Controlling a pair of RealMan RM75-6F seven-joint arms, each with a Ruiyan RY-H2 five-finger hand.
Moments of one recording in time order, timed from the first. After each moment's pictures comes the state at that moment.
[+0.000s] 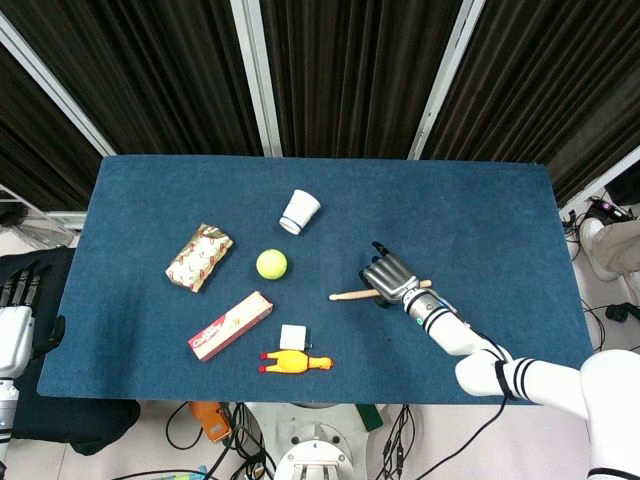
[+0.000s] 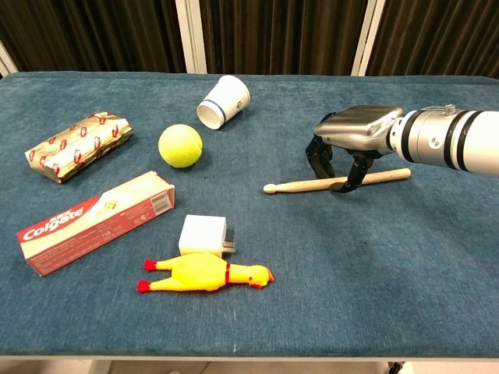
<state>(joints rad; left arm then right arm) -0.06 -1.10 -0.08 -1.64 1.40 1.49 0.06 0.91 -1.56 0.09 -1.30 -1.15 0.66 -0.37</state>
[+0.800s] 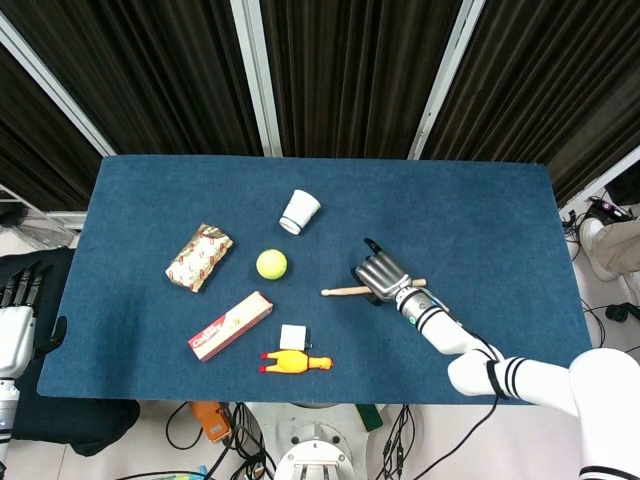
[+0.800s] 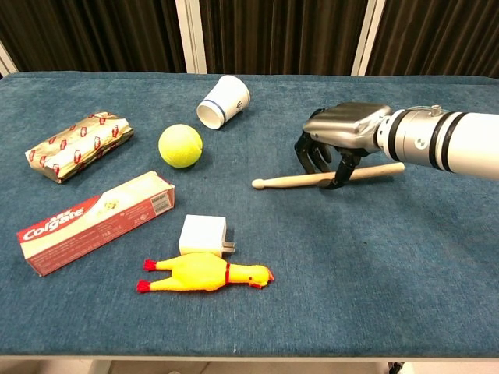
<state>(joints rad) -0.06 -1.10 -0.07 -1.64 1.40 1.48 0.05 0.92 -1.60 0.10 -1.28 -1.17 0.70 -0.35</state>
